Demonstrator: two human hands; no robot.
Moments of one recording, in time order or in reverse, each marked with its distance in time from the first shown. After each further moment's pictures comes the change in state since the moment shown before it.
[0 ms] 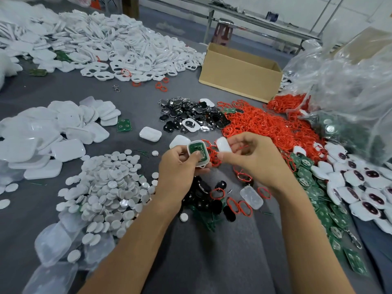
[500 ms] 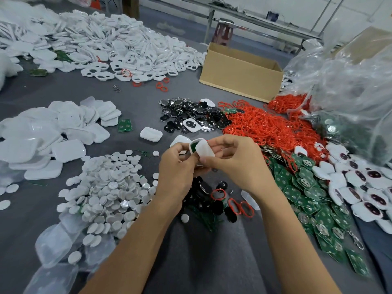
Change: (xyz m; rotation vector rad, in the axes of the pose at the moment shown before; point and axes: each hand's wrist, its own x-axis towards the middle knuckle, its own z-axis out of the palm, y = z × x) left_hand -0.003 0.004 -0.002 -0.092 -0.046 0.006; right_hand -0.002 -0.014 0.029 0.019 -0.017 -0.069
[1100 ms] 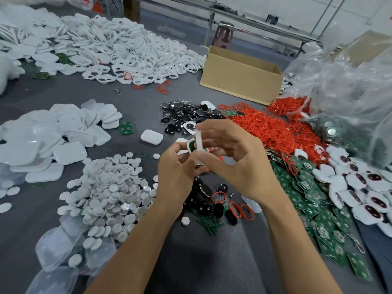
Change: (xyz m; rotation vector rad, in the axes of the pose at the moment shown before) left_hand -0.001 -0.003 -0.003 -0.020 -0.050 0.151; right_hand -0.011 -0.021 -0.003 0.248 -0.101 -0.432
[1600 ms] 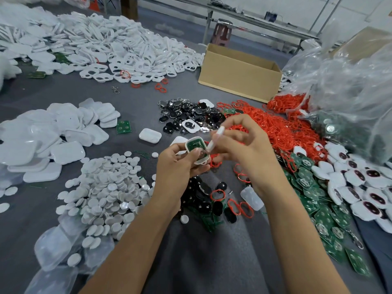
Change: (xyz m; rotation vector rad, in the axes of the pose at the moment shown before) left_hand 0.003 0.004 0.002 -0.077 0.057 -0.159; right_hand 0.003 0.004 -0.010 0.272 0.228 0.378
